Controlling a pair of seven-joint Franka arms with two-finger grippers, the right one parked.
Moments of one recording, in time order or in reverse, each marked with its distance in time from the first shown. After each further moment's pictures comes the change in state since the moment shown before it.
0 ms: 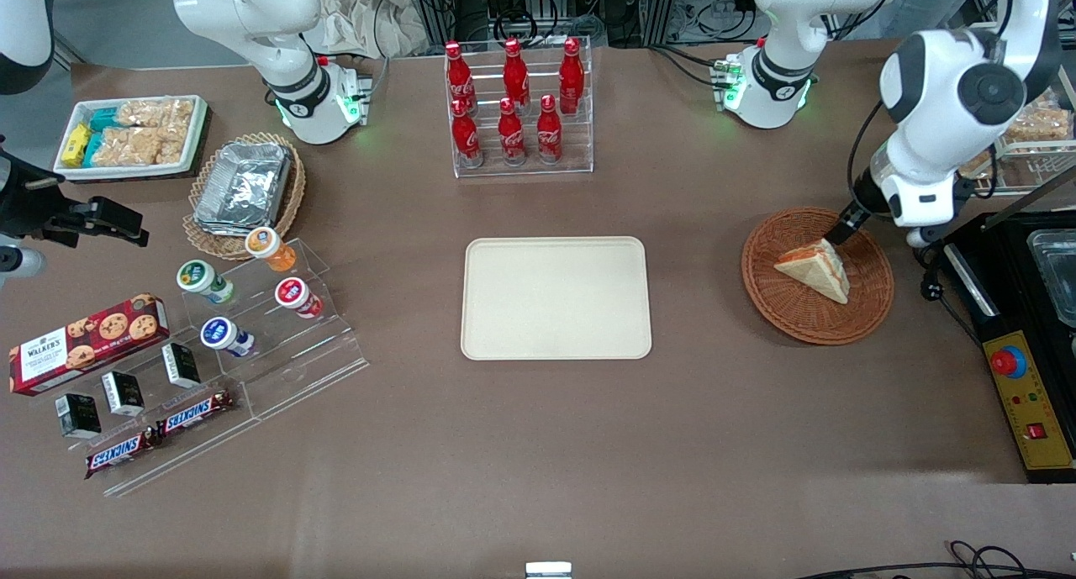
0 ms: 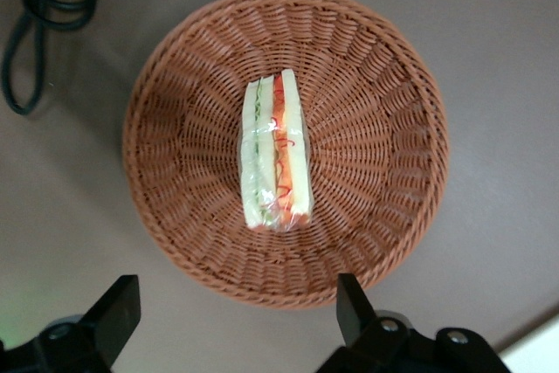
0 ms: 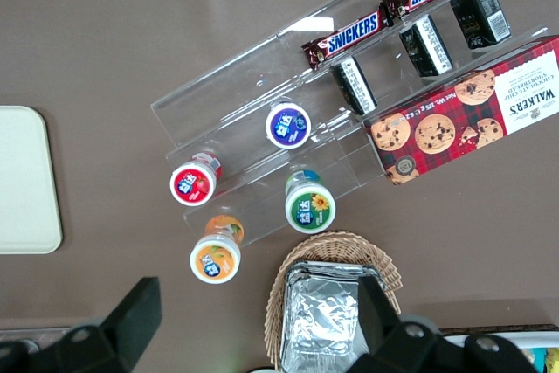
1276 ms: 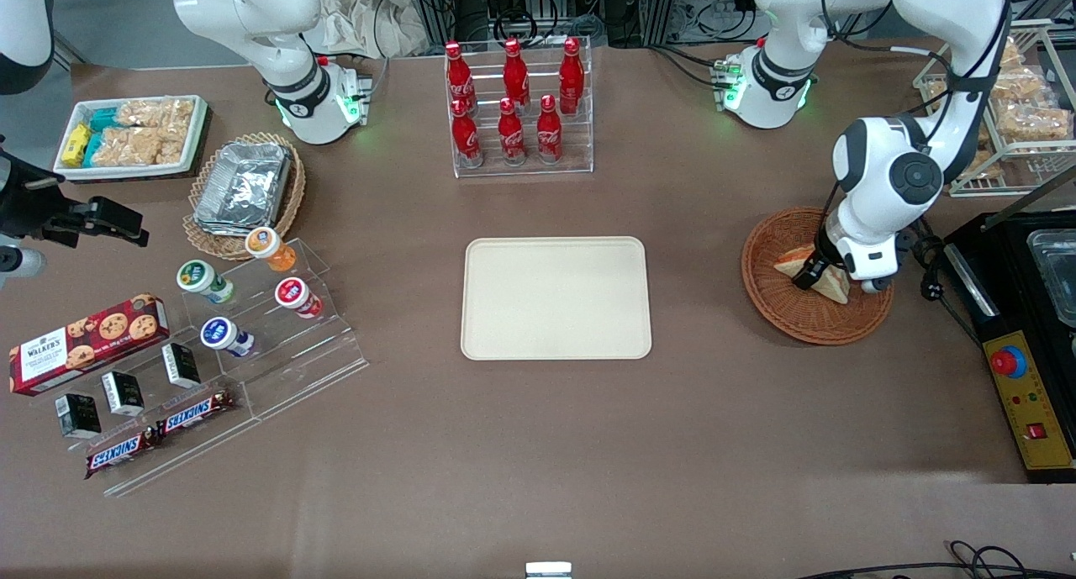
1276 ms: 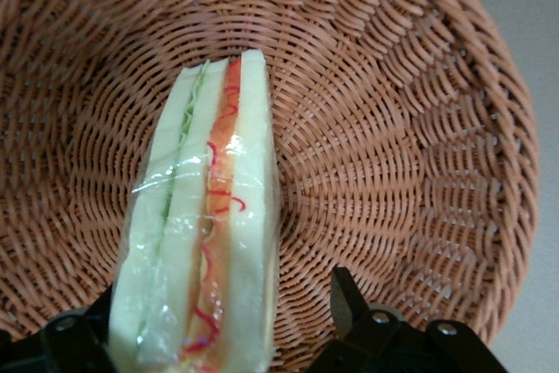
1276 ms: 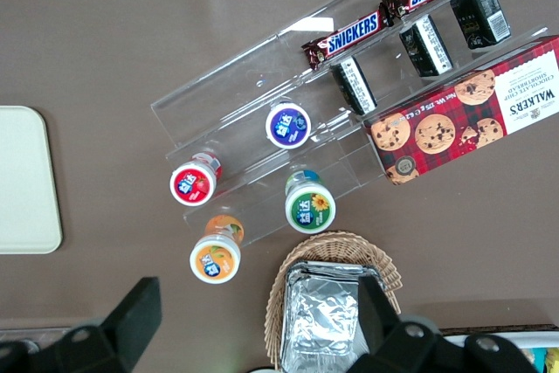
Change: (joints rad) arm 0.000 0.322 0.001 -0.050 -0.002 0.391 -0.093
